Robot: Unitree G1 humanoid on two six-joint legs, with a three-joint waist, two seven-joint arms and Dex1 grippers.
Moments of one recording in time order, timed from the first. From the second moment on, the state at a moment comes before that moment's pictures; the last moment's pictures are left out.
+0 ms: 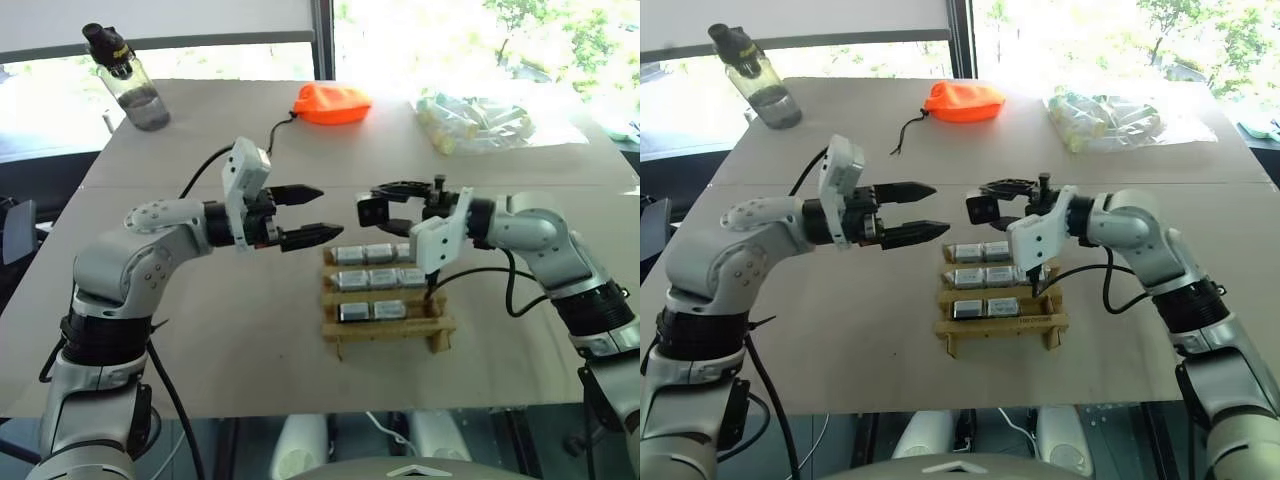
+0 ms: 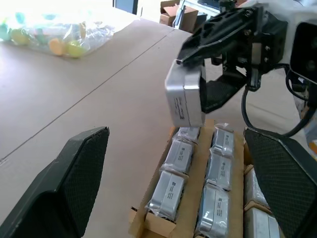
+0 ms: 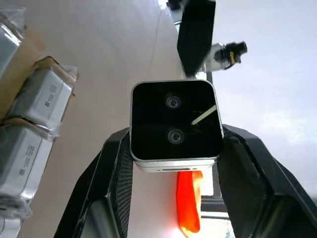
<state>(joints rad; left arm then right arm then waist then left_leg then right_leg) -0.60 0.70 0.03 -0.17 -0.72 0.81 -0.94 -0.71 -0.59 0.32 0.07 -0.30 -0.62 0.78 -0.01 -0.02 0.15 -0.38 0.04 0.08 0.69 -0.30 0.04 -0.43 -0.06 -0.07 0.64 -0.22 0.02</state>
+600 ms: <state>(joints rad) -0.63 0.69 0.03 -0.15 -0.78 0.90 -0.98 -0.75 -0.56 0.34 0.09 -0.39 -0.68 0.71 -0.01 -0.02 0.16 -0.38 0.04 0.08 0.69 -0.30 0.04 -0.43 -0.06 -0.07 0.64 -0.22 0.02</state>
